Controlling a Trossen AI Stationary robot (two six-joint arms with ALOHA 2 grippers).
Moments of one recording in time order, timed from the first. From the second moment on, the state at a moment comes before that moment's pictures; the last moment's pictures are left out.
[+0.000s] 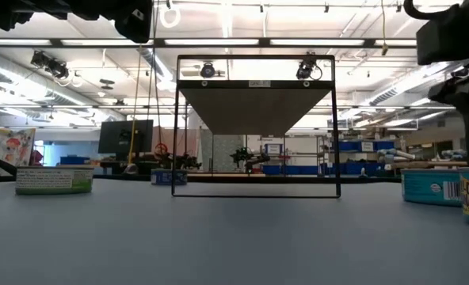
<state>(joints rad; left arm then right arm) -0.48 1.27 0.50 0.69 -0.28 0.09 0.68 1.57 0.88 -0.71 0.26 0.83</state>
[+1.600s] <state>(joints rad) -0.48 1.27 0.50 0.69 -0.29 0.09 0.55 1.67 1.06 -0.22 0.17 0.81</state>
